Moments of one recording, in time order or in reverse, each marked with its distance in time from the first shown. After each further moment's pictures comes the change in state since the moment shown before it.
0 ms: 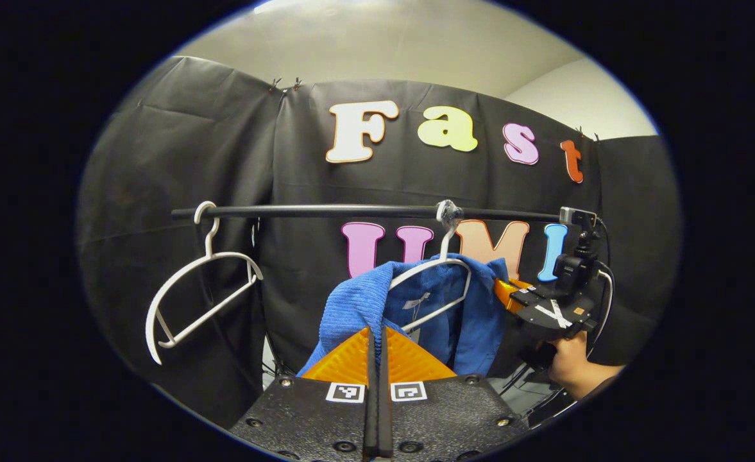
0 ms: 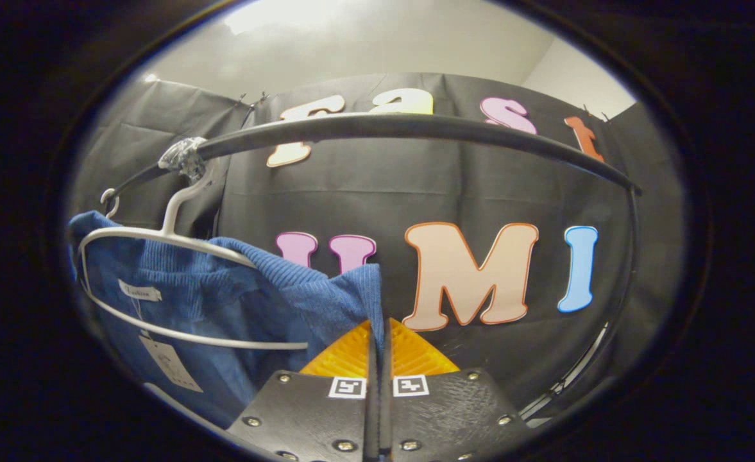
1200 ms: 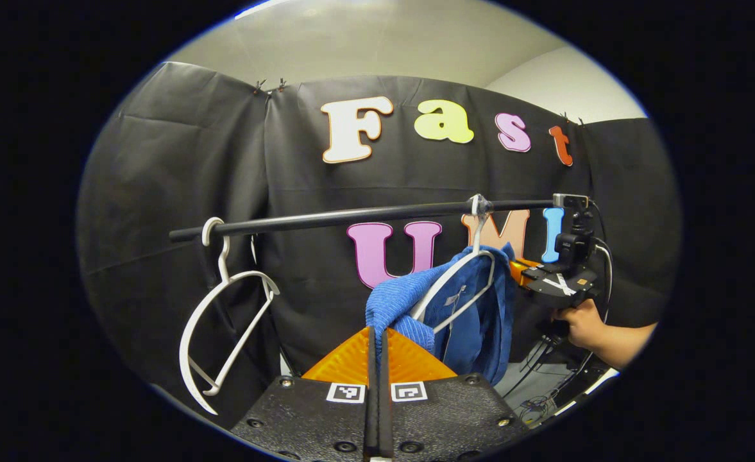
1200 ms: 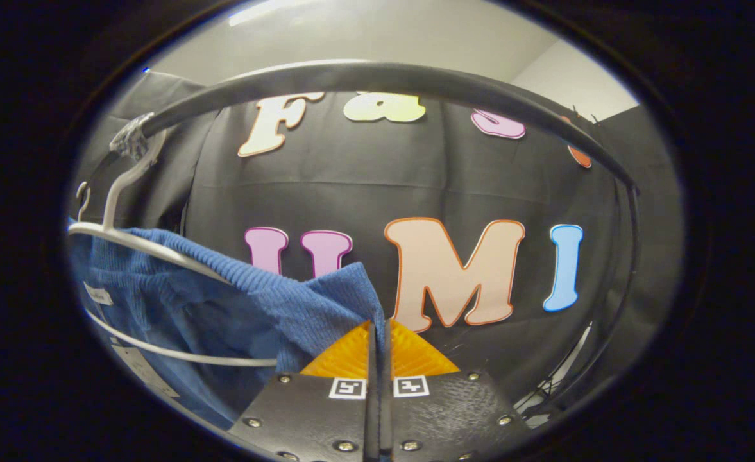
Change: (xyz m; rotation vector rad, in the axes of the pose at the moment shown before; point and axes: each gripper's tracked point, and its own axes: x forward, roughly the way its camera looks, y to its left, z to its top) left arm 0.020 0.058 -0.009 0.059 0.045 -0.070; right arm 0.042 -0.012 -0.015 -0.056 0.046 -0.110
